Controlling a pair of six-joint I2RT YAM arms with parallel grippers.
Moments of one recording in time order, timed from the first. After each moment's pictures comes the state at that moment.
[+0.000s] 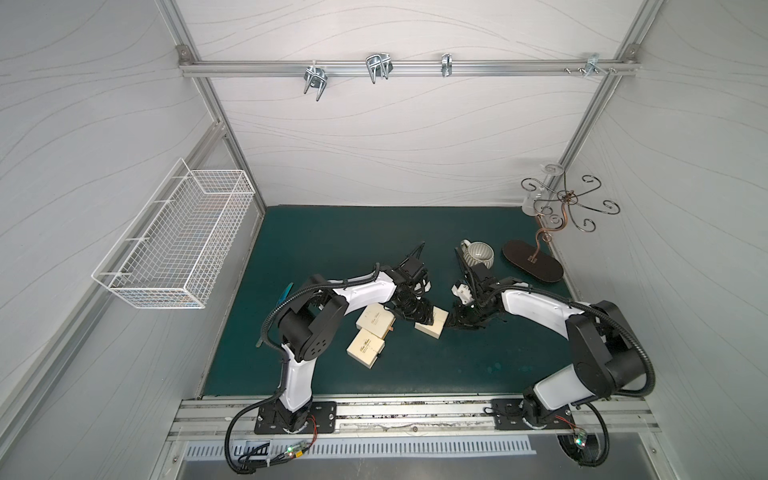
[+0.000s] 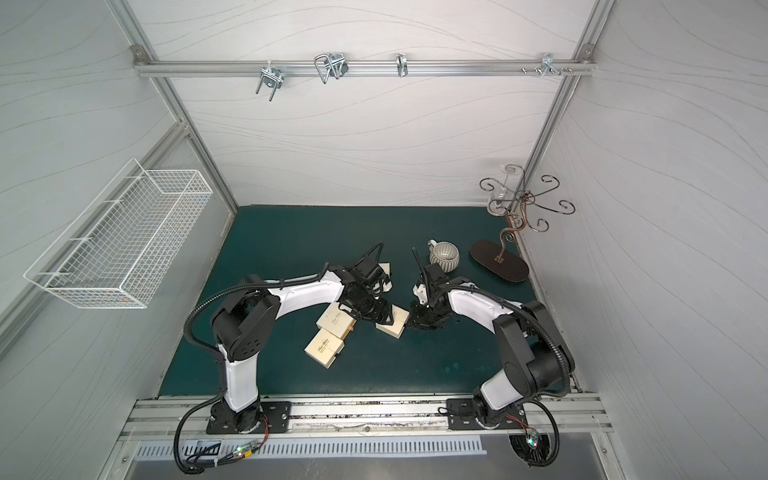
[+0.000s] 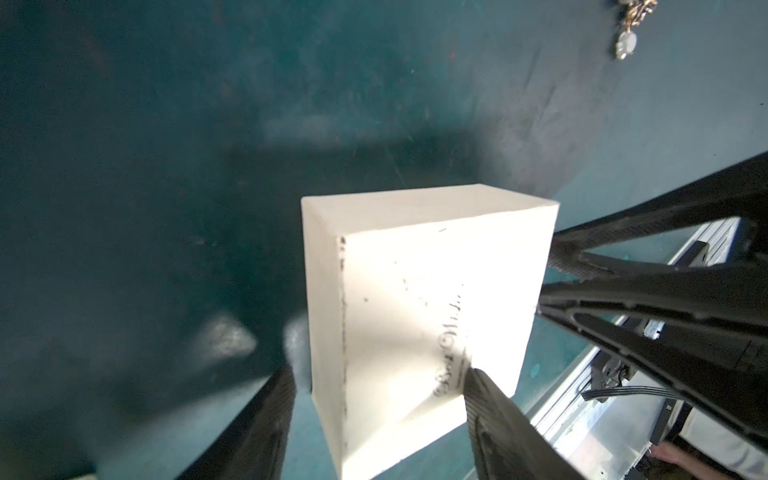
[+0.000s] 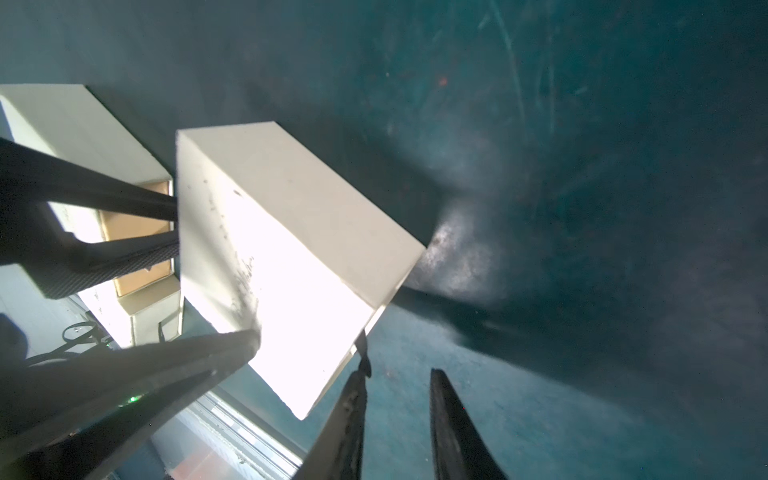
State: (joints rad) left arm -0.77 1.95 1.30 -0.62 0.42 -0.43; right arm 0.49 1.52 0.81 -0.60 -0.46 0.42
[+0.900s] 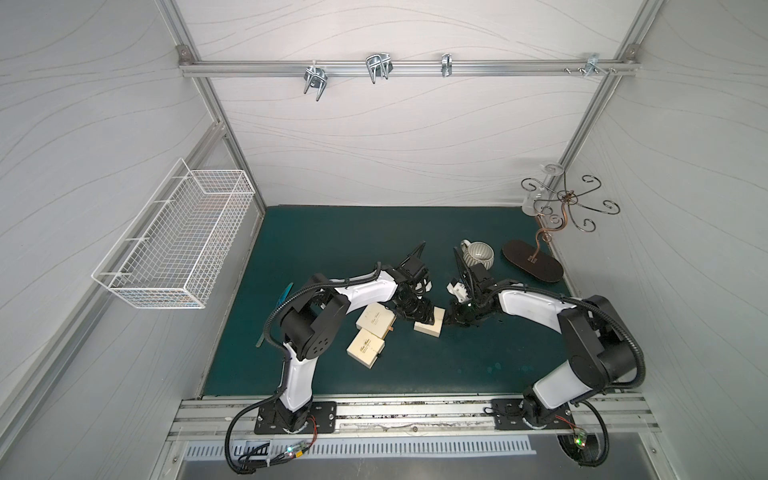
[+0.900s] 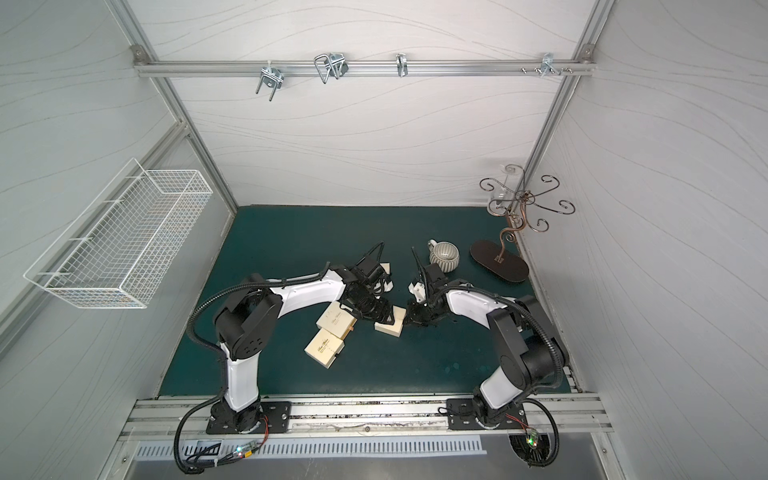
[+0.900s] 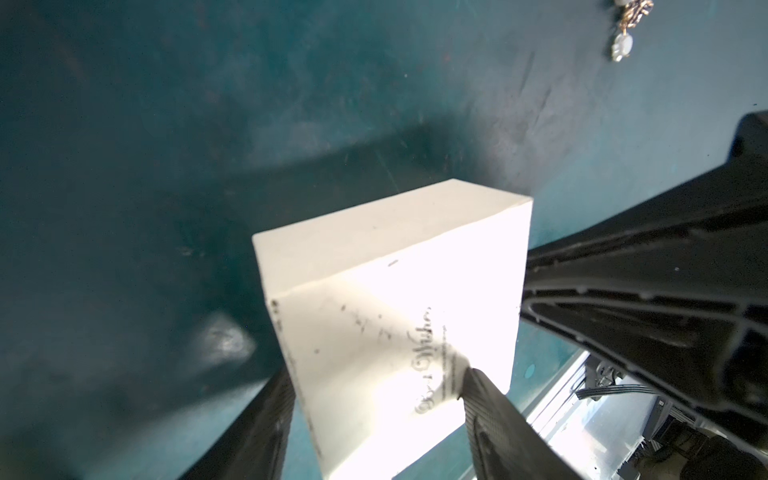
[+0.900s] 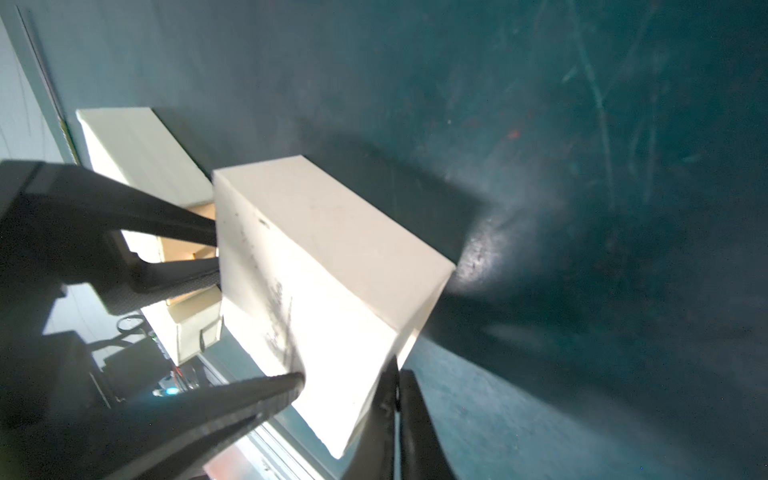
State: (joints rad) left arm -0.77 1.97 1.32 -0.63 0.43 -0.42; right arm 0.49 1.57 0.78 -0.46 -0.54 0.45
